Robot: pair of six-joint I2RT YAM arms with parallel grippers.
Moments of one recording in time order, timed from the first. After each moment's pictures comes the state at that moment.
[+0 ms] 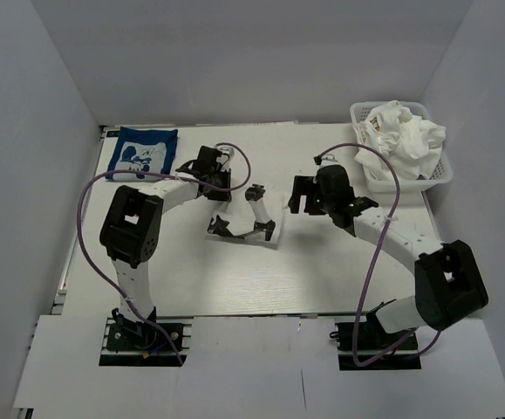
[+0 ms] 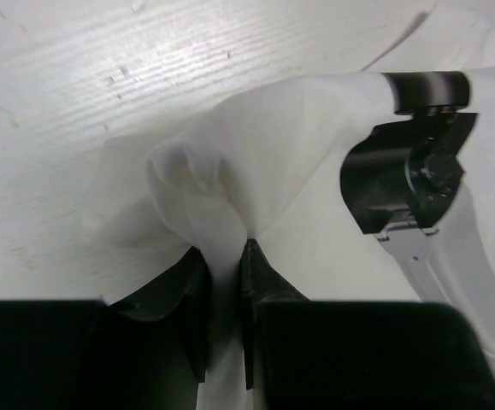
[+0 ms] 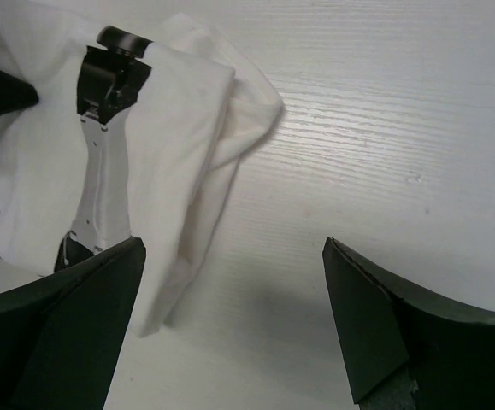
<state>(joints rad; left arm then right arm) -0.40 1.97 1.31 -0.25 0.12 -0.23 0.50 1.43 0.90 -0.14 0.03 0.37</state>
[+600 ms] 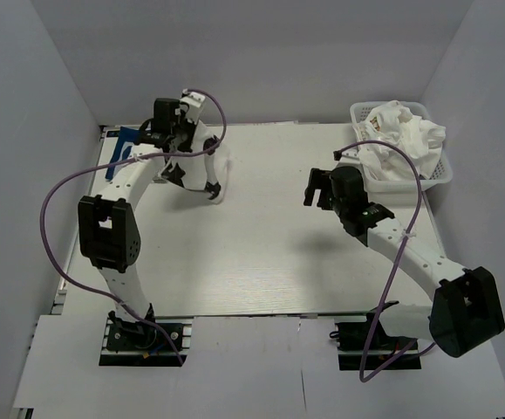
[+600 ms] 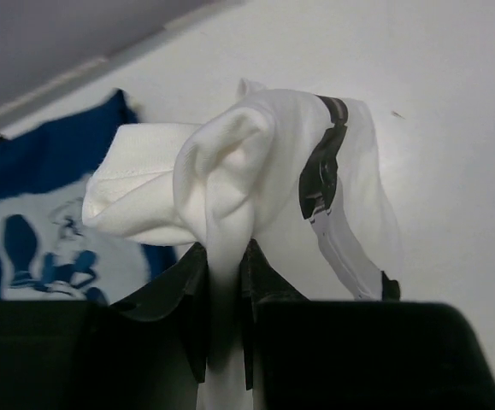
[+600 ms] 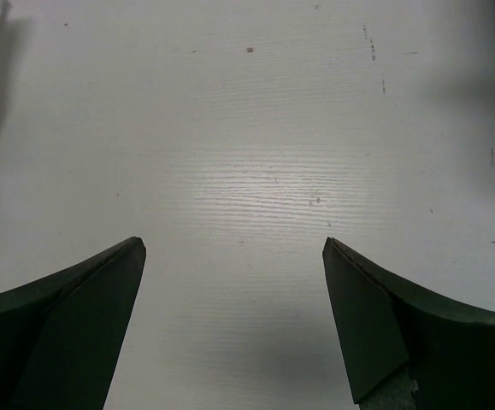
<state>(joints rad) -0.22 1.85 1.61 -0.35 0.04 0.24 0.49 1.25 0.83 -0.13 0.25 0.36</state>
